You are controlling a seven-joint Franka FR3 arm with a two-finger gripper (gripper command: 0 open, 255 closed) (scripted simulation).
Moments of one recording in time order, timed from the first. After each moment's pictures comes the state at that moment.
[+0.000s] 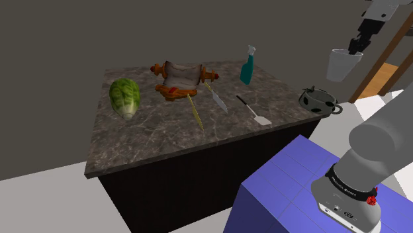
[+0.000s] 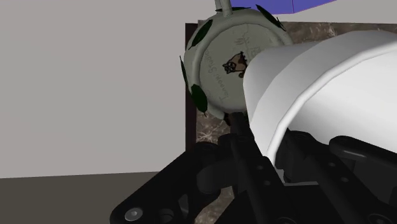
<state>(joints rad) -0.37 -0.02 -0.69 -1.77 0.04 1.68 -0.83</state>
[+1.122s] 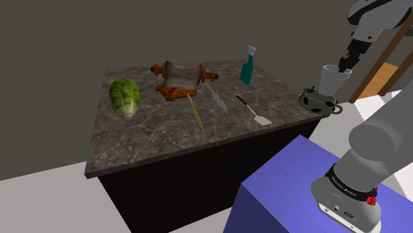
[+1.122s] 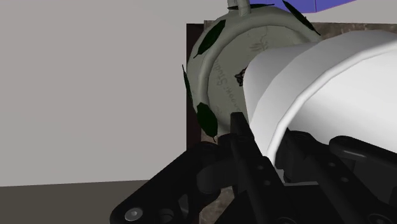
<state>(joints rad) -0.38 0.00 -0.70 -1.96 0.06 1.88 -0.86</state>
